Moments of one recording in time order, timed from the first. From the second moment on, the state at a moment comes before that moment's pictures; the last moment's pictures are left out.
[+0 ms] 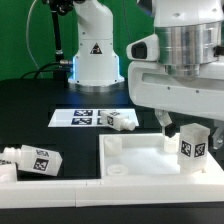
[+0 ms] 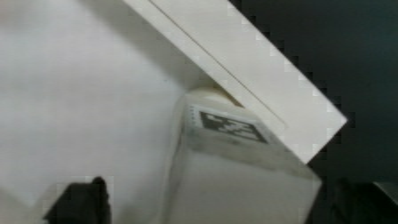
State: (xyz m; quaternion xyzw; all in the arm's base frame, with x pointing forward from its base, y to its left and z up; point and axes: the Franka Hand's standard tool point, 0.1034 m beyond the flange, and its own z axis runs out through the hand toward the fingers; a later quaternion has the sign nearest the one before) arm 0.643 0.106 0.077 -0.92 0.38 0.00 0.05
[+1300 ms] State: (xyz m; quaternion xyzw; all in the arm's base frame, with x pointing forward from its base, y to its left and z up) arm 0.638 0.122 0.072 -1.00 -0.07 -0.02 0.02
